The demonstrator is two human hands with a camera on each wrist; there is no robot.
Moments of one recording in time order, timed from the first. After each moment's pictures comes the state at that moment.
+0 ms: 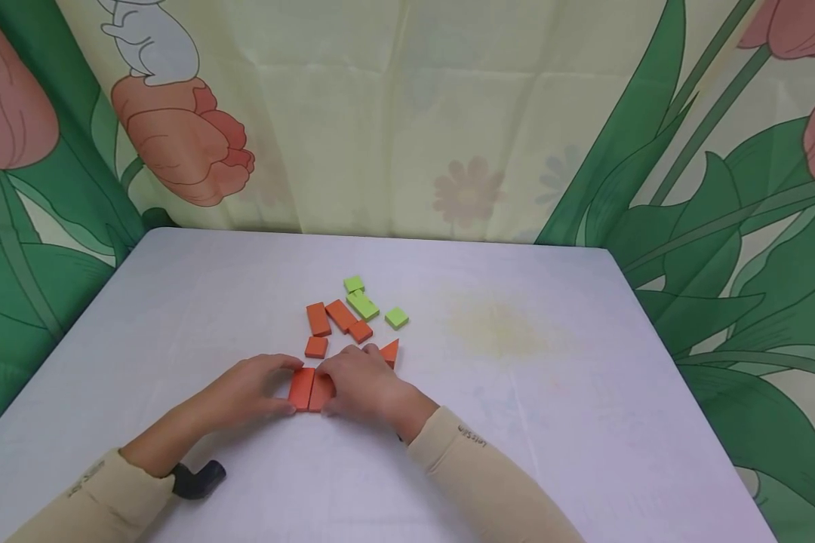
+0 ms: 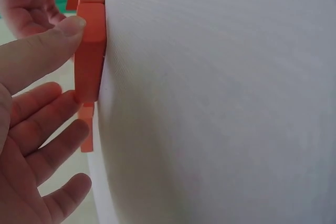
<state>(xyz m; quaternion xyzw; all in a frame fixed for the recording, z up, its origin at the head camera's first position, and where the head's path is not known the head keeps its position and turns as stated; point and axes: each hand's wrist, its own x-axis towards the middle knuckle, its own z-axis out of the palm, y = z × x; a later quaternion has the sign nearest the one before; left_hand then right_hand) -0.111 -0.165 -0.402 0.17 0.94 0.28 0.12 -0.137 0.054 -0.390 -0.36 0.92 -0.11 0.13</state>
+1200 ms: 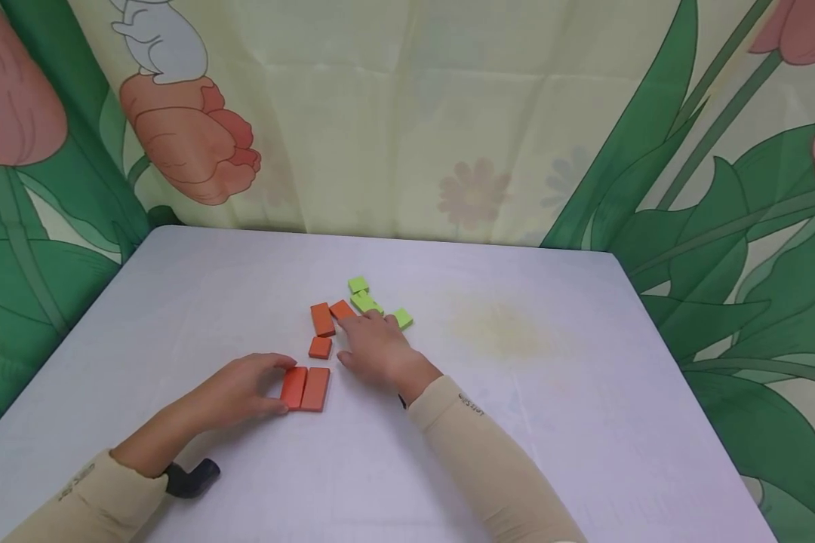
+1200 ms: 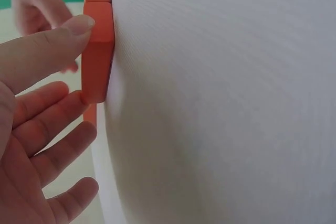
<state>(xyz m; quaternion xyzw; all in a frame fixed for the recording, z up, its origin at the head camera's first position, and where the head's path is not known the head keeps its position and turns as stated) -0.110 -0.176 -0.401 0.15 0.95 0.26 0.12 -0.182 0.054 -0.386 -0.26 0.95 -0.10 0.14</state>
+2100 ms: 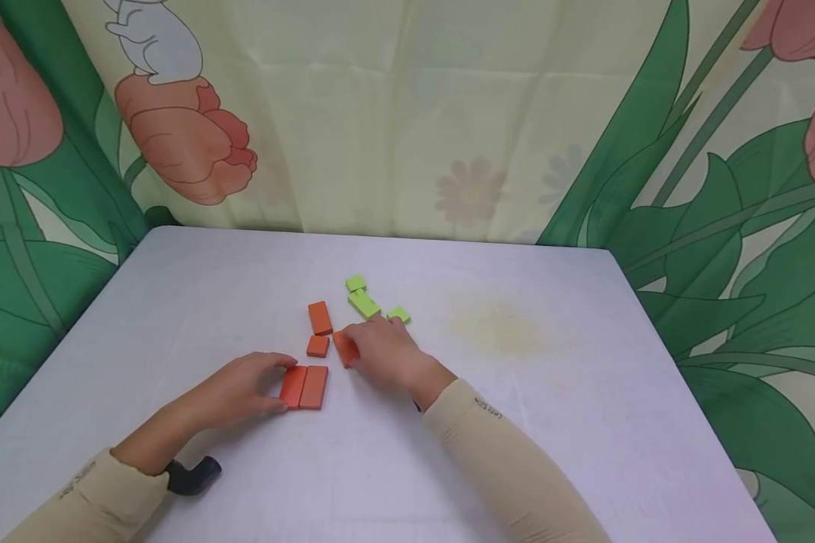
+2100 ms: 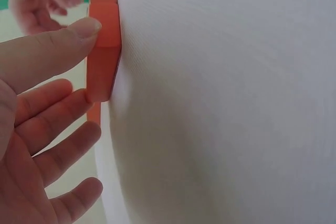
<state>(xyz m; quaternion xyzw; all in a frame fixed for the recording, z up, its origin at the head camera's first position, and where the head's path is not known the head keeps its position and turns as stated) -0.110 -0.173 -0.401 0.16 0.94 0.26 0.13 -0.172 0.074 -0.385 -0.30 0.94 -0.11 0.11</state>
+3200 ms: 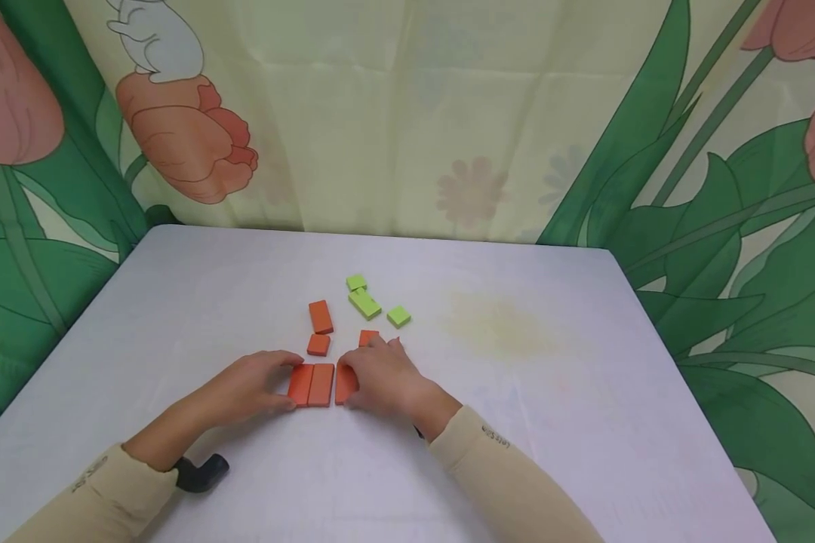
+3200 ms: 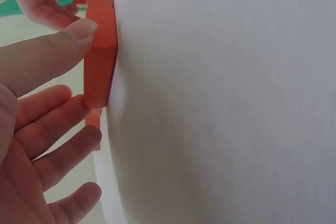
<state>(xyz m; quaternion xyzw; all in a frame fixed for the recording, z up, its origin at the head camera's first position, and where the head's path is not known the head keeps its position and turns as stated) -0.112 -0.162 -0.401 0.15 0.94 0.26 0.13 -0.139 0.077 -0.385 -0.32 0.93 -0.12 0.15</state>
